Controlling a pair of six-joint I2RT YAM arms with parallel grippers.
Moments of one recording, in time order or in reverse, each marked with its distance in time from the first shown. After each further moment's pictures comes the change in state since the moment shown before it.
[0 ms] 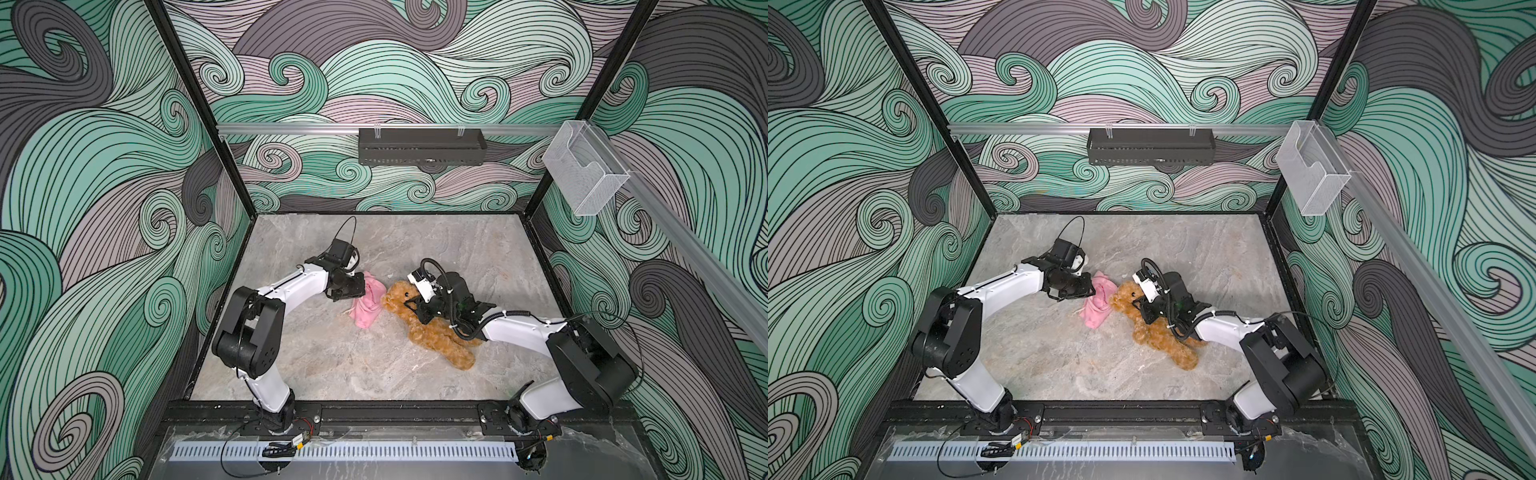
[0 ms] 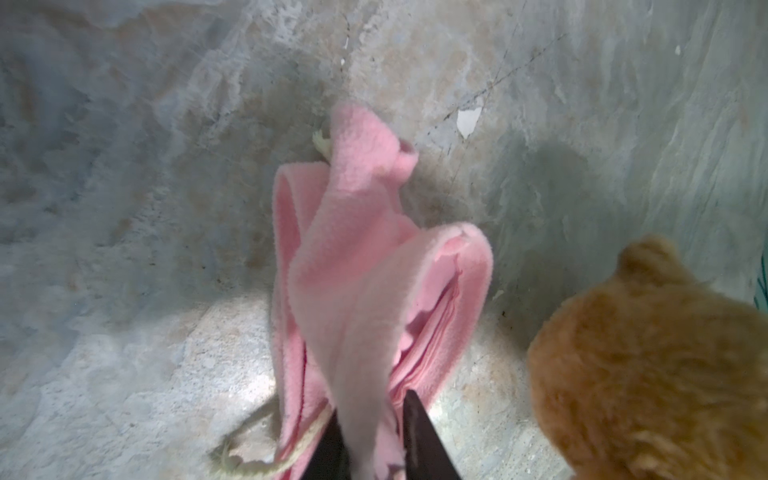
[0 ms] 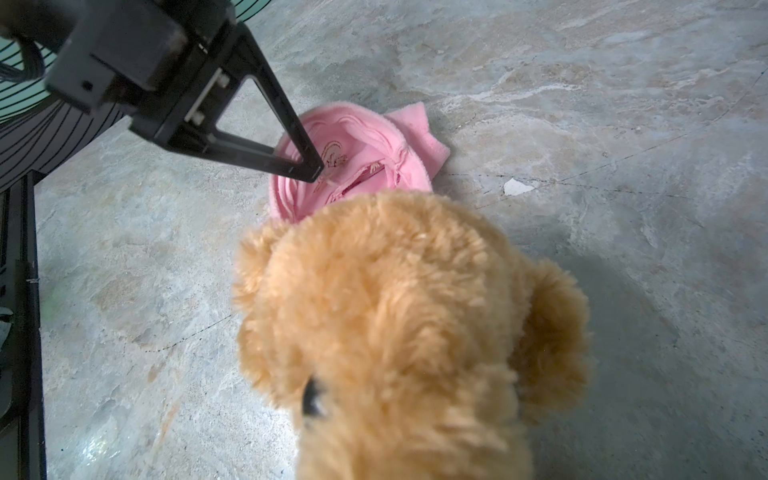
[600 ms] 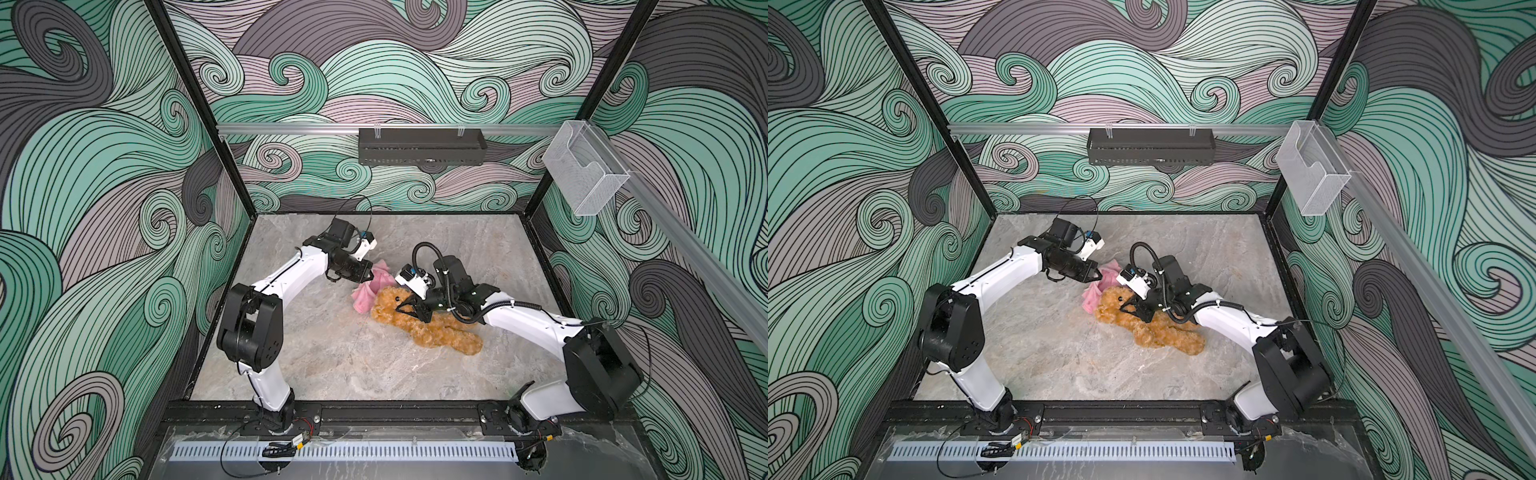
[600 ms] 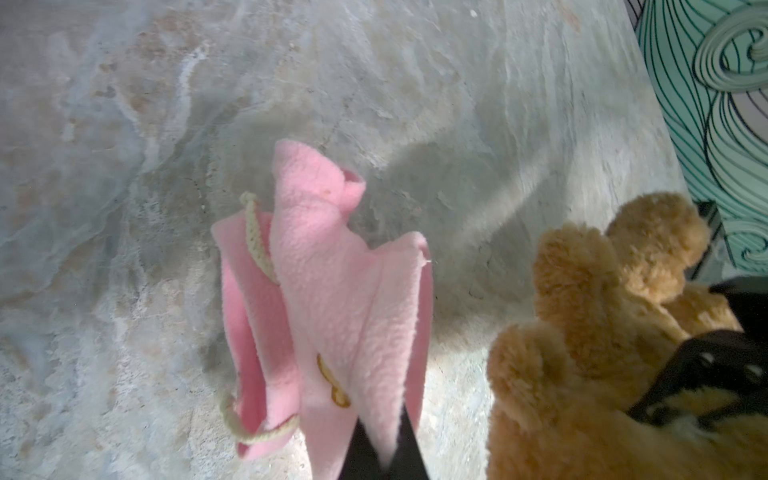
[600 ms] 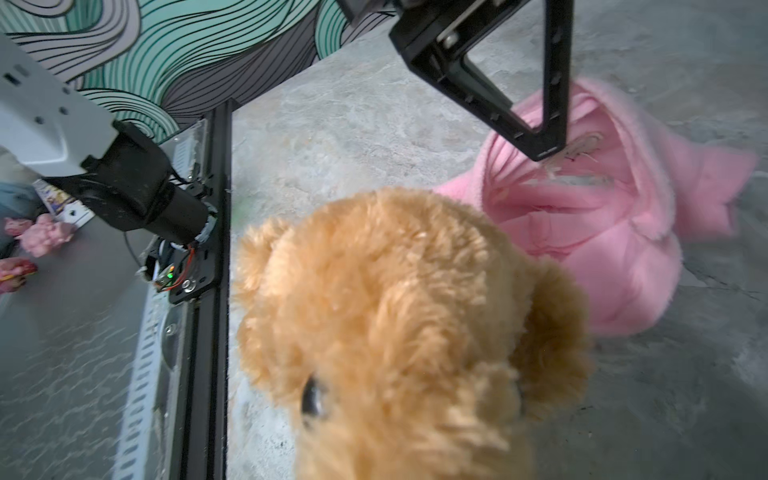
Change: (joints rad) left arm 0.010 0.050 0.283 -0.236 0.208 0.502; right arm -0.006 -0.027 0.233 -0.385 -0.389 -0.253
